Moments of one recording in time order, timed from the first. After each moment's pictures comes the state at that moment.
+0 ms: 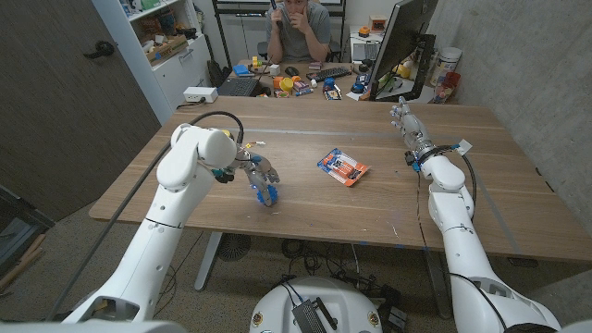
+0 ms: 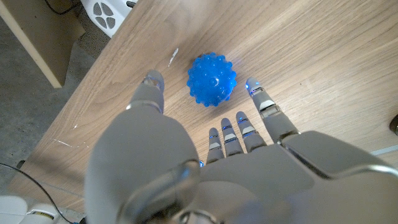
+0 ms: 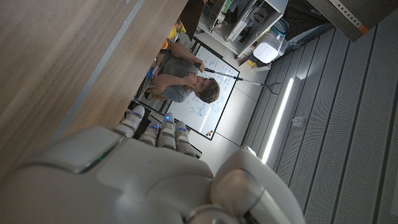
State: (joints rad) left arm 0.95 0.34 0.14 -2.08 1.14 0.01 -1.36; left_hand 0.96 -0.12 0.33 -0.16 0.29 0.14 -0.04 0.25 0.20 0.18 -0.09 0.25 0.21 0.19 -0.04 0.22 0.19 0.54 0.01 0.22 0.18; right arm -0.84 -0.04 0.22 -1.32 -0.12 0.26 0.32; right_hand 0.09 0.10 -0.06 0.08 0.31 0.03 0.09 0.19 0.18 0.06 0.08 0.21 0.19 -0.12 0.02 0.18 0.18 -0.08 0.04 0.36 0.17
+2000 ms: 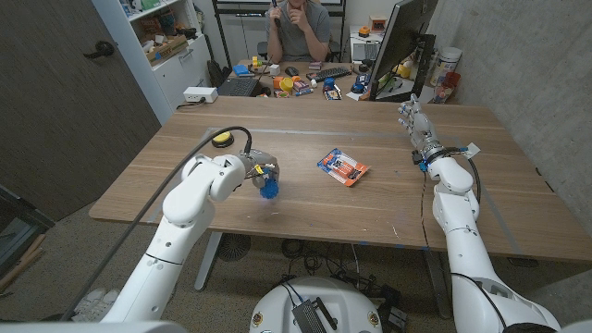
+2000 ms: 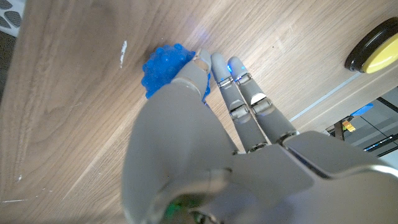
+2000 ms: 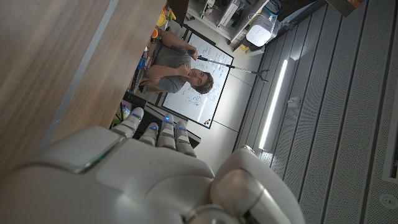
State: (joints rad) left arm 1.12 0.32 0.14 -2.14 1.40 -0.12 -0.88; left_hand 1.34 0.03 0.35 -0.17 0.19 0.78 -0.20 0.69 0.31 0.83 -0.27 0.58 0.34 0.91 -0.12 0.55 0.57 0.76 -0.08 0.44 0.29; right arm -0.84 -0.03 0.28 -1.31 -0.03 0.28 0.37; right_hand 0.09 0.10 -0.05 0.07 0.31 0.03 0.09 0.19 0.18 0.04 0.06 0.21 0.19 -0.13 0.02 0.18 0.18 -0.09 0.04 0.33 0.17
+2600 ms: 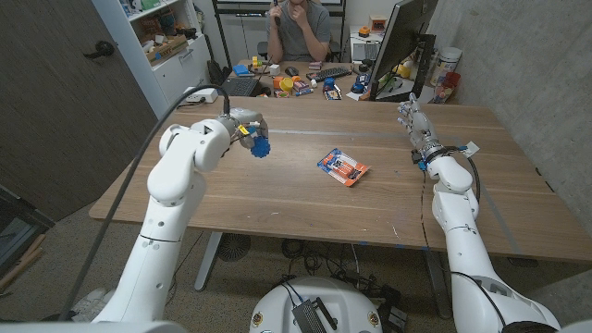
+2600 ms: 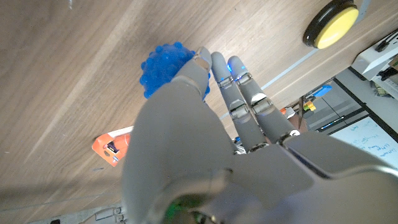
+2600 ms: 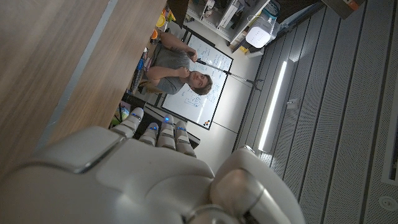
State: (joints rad) left arm 1.00 0.24 0.07 -2.24 1.41 -0.04 -0.88; left_hand 1.36 0.02 0.35 -0.17 0.19 0.78 -0.21 0.71 0.31 0.84 -0.27 0.58 0.34 0.91 -0.13 0.55 0.59 0.76 -0.08 0.45 0.29; right arm -0.83 -0.03 0.27 -1.30 -0.05 0.28 0.37; right_hand 0.09 0.10 -0.05 0.07 0.31 0.03 0.08 0.19 0.18 0.04 0.07 0.21 0.19 -0.13 0.02 0.18 0.18 -0.09 0.04 0.32 0.17
